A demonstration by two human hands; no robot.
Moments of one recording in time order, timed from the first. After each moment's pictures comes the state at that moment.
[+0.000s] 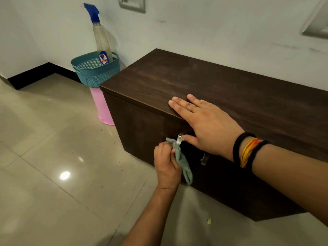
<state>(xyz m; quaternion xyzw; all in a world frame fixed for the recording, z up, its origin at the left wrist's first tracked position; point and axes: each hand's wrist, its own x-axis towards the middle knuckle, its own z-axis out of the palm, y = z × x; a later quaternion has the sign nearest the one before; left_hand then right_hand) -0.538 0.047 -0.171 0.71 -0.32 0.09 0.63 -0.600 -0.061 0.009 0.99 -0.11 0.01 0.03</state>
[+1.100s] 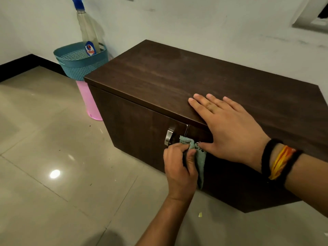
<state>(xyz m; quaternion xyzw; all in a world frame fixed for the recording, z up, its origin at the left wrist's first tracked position) -0.602 0.037 -0.154 0.68 -0.34 0.09 0.65 -0.657 -0.067 0.011 0.98 -0.19 -0.01 0.09</state>
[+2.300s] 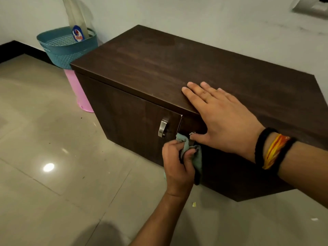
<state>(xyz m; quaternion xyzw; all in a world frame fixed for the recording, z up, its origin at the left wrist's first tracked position) -0.612 0.031 -0.175 0.65 -0.34 0.05 0.68 -0.652 -0.068 0.014 0.98 -0.19 -0.03 0.06</state>
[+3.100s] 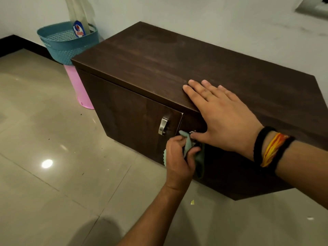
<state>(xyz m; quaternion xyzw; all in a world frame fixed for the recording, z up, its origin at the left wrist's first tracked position) -0.610 0.027 -0.175 0.65 -0.37 0.04 0.66 -0.653 -0.067 0.012 0.98 -0.19 -0.03 0.08</state>
